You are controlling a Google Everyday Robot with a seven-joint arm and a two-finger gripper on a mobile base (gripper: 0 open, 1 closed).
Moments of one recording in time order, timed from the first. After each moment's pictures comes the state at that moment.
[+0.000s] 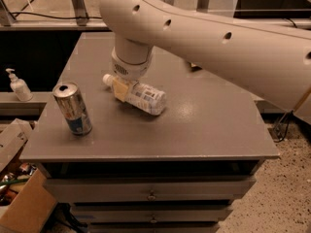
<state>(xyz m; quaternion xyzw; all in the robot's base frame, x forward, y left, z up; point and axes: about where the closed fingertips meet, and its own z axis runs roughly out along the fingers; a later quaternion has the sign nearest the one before) 0.594 0.066 0.842 -0.49 0.85 0.00 0.18</state>
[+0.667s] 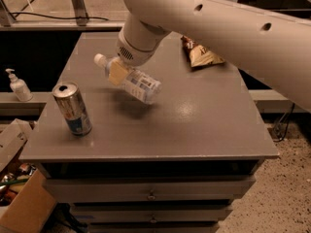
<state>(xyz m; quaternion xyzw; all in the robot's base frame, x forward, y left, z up) 0.605 0.080 0.886 -0.48 0.83 0.07 0.26</state>
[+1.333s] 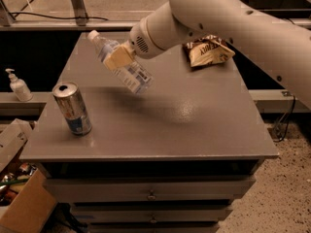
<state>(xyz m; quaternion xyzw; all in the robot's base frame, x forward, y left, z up) 0.622 0.087 0.921 -0.45 0.78 0.23 0.38</state>
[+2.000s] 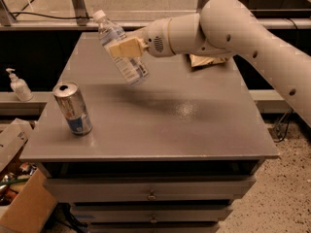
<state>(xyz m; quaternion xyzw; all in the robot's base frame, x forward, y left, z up) 0.644 0.076 0.948 -0.42 0.69 0.34 0.48</state>
